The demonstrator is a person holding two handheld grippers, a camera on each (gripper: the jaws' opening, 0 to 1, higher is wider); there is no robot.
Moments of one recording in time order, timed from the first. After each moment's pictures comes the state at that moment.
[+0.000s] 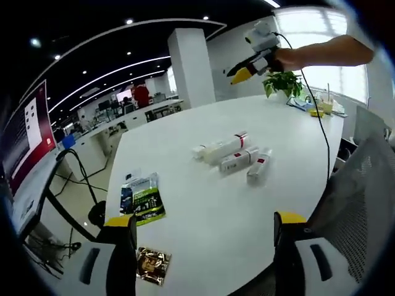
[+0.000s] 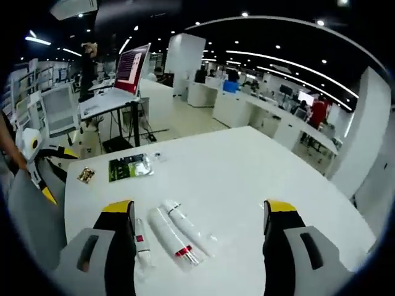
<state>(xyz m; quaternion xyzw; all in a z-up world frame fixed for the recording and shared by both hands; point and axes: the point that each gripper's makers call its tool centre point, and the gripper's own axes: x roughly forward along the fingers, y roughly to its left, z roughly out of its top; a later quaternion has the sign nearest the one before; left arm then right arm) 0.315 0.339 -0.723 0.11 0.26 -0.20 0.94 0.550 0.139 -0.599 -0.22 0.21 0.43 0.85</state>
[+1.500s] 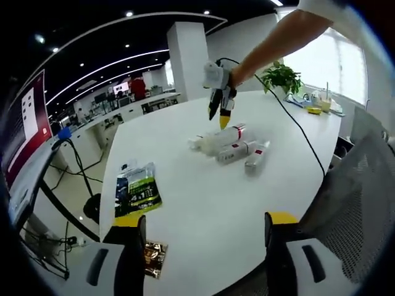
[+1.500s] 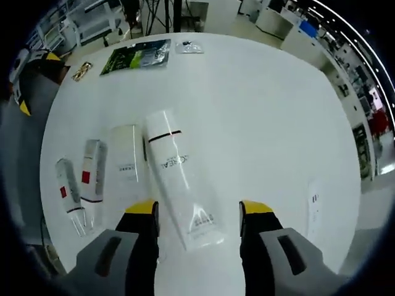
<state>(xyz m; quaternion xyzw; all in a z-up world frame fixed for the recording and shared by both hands) 0.306 0.344 -0.737 0.10 0.29 -0.21 0.93 0.603 0.144 -0.789 -0.43 0.43 0.50 0.62</state>
